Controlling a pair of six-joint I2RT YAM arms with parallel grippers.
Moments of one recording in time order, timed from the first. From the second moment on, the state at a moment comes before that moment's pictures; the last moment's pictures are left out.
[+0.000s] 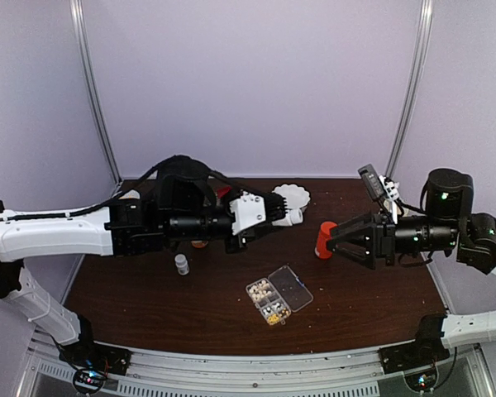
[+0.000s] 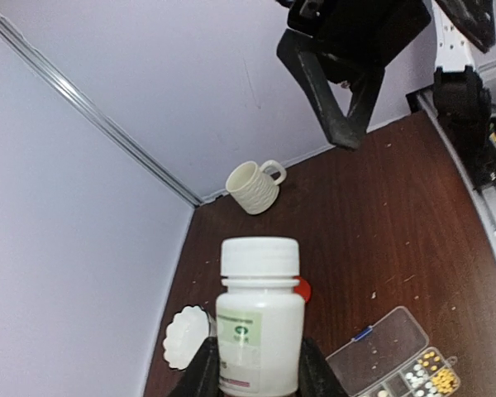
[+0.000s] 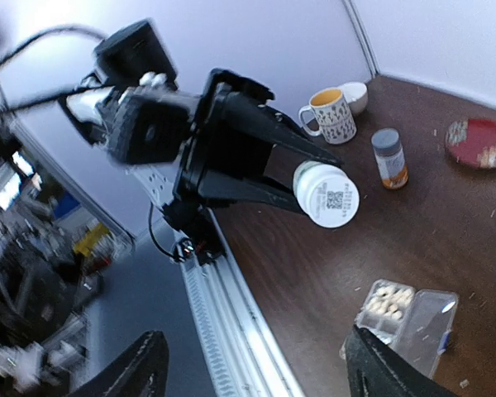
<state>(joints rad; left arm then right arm) -1.16 1.46 1.21 0.01 0.05 0.68 0.95 0.78 0.92 -0.39 -0.35 0.47</state>
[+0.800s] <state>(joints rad) -1.03 1.47 1.35 -0.33 0.85 -0.05 1.05 0.91 0.99 -0.28 -0.41 -0.70</state>
